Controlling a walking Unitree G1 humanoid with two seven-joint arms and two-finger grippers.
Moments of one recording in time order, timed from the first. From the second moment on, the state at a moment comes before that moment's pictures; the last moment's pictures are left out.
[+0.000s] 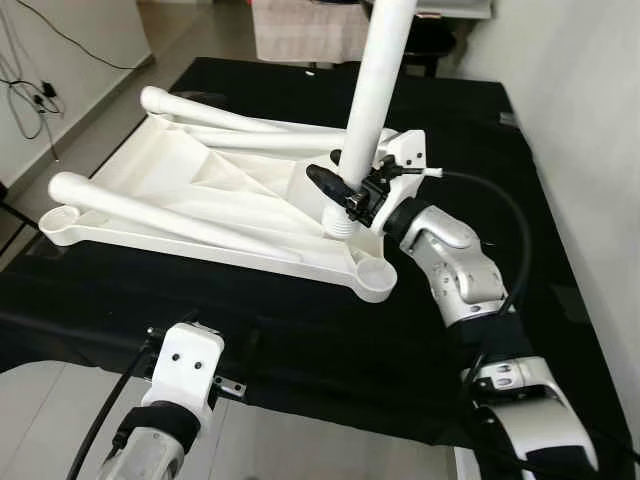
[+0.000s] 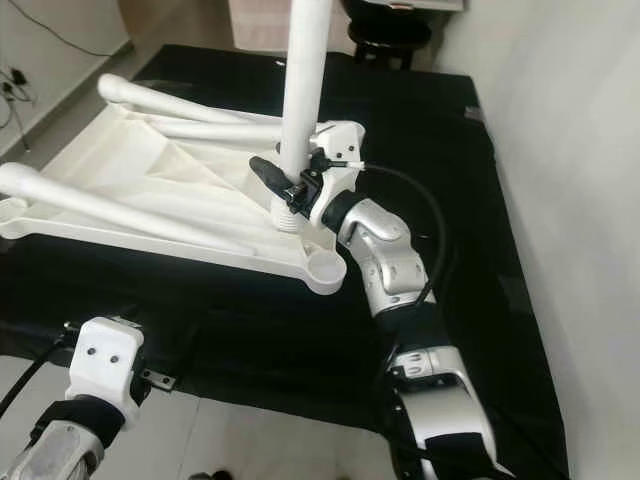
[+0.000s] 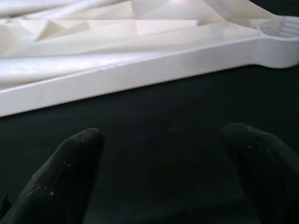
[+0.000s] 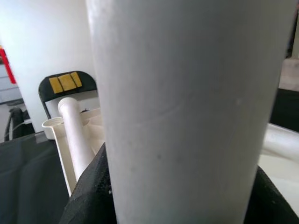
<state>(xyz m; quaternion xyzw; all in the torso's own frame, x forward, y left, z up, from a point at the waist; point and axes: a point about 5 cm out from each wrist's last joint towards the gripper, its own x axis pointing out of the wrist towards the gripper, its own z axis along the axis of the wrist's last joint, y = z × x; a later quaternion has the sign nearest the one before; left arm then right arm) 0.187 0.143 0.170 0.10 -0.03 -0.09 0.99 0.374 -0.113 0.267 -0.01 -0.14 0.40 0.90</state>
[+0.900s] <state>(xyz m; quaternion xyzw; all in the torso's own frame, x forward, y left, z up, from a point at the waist) 0.159 0.137 0.174 0.08 0.00 -0.15 0.99 0.341 -0.160 0.260 -0.08 -0.13 0.58 0.80</state>
